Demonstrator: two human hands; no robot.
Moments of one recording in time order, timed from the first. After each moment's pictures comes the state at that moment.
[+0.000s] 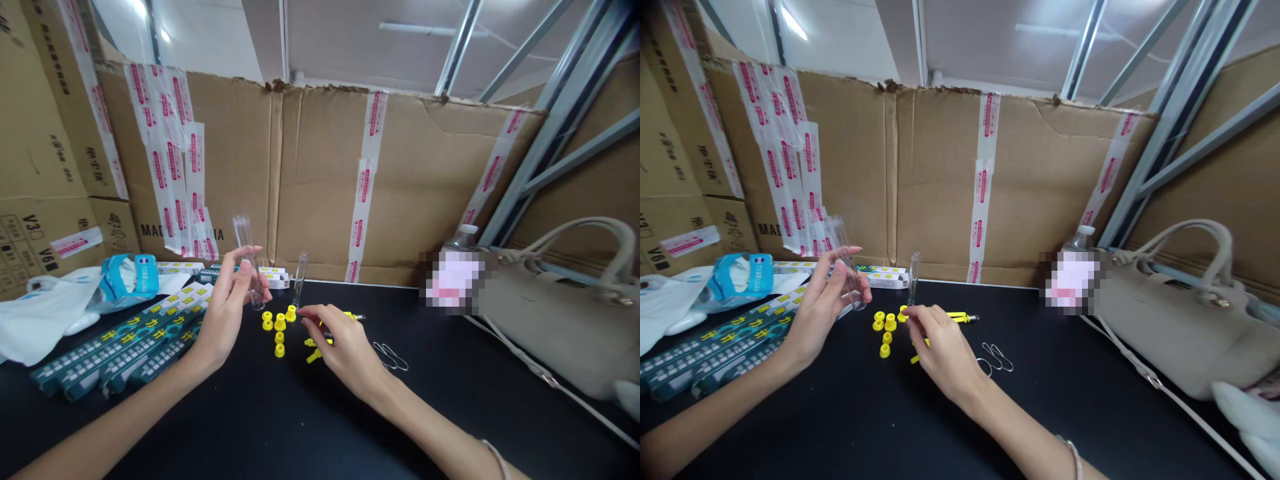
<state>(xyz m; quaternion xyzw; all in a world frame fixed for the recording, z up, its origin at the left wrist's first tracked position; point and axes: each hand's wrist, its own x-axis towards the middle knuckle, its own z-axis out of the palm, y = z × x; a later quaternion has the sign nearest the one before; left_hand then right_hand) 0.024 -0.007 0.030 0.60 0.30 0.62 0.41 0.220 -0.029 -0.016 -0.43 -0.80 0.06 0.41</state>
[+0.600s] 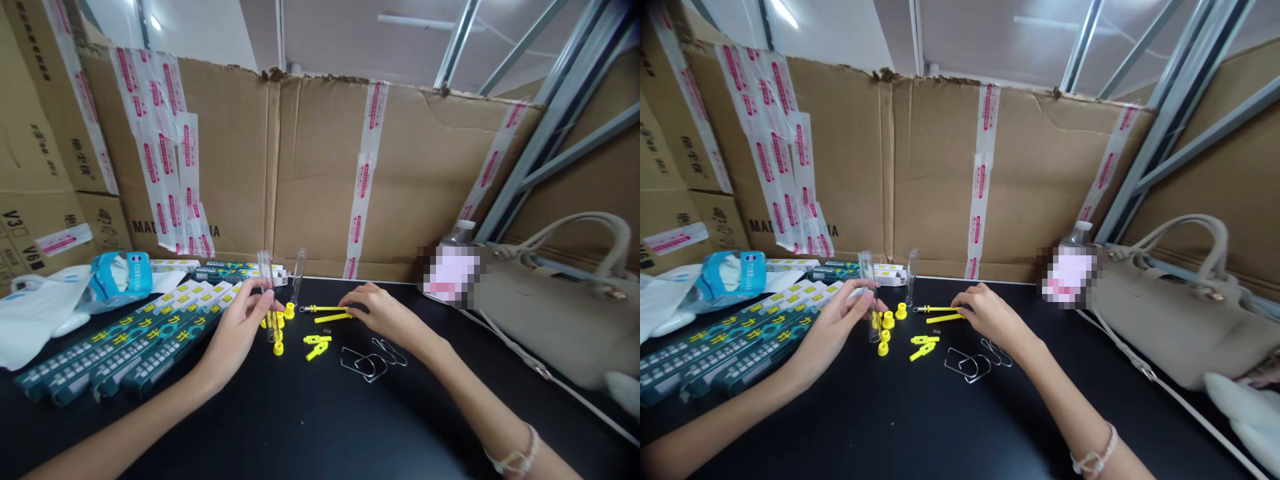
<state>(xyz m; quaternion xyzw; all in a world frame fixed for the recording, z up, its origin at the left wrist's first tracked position) 0.025 -0.006 -0.004 0.64 0.38 0.52 0.42 0.310 0.017 -0.004 -0.48 -0.85 0.00 0.23</state>
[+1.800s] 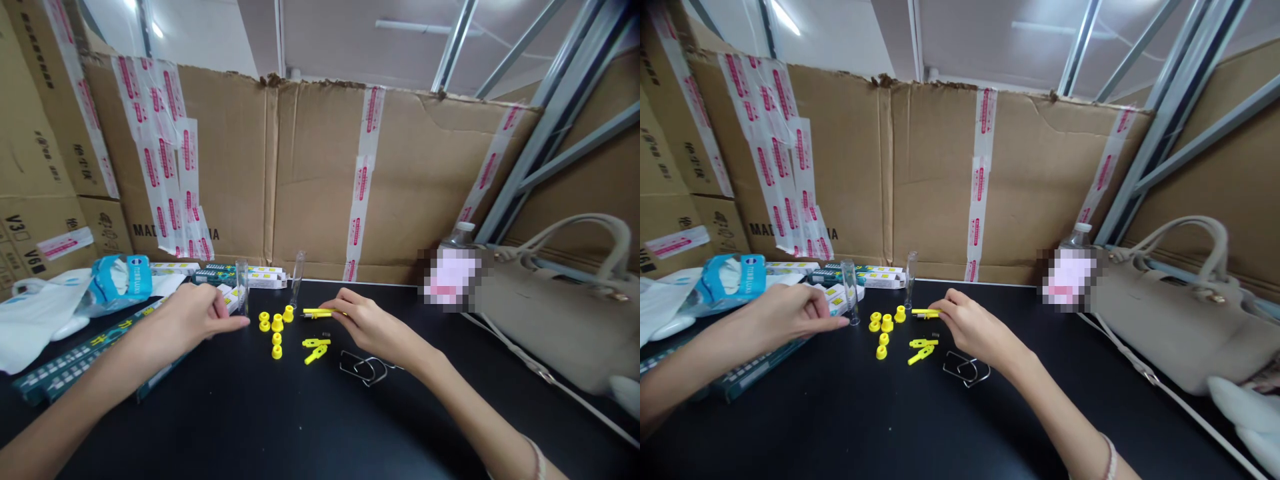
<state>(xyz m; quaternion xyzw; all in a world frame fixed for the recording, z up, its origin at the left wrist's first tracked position) -0.040 0.018 0.028 0.76 0.60 0.24 0.10 0.278 -0.007 0.007 -0.45 -0.86 0.02 0.22</state>
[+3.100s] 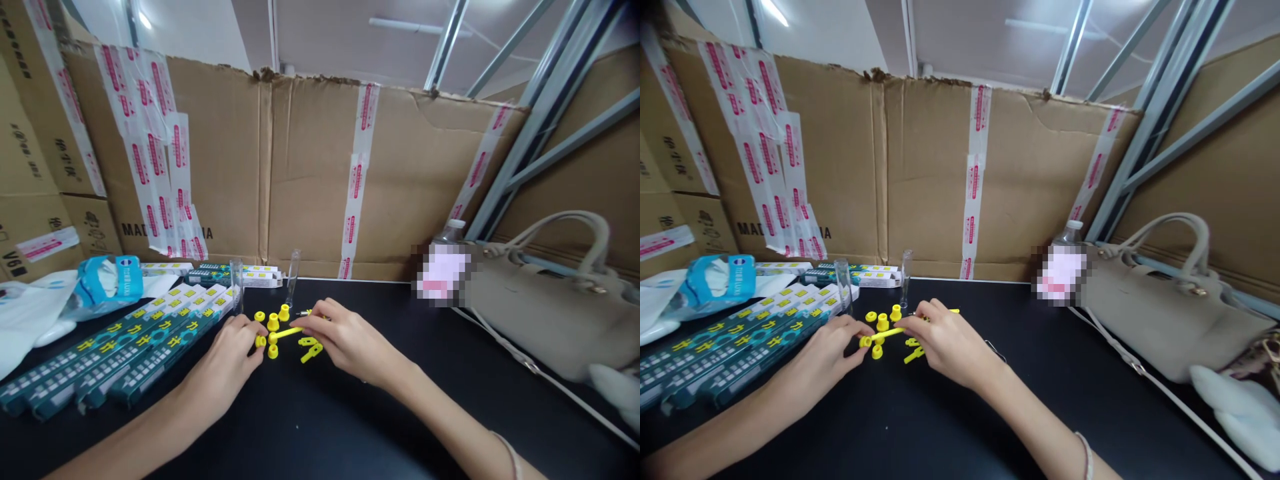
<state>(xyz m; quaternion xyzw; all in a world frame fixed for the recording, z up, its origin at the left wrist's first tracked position) 0.005 -0.009 -0.039 0.82 0.48 0.30 0.09 0.244 -0.028 0.007 -0.39 -0.90 -0.03 0.20</state>
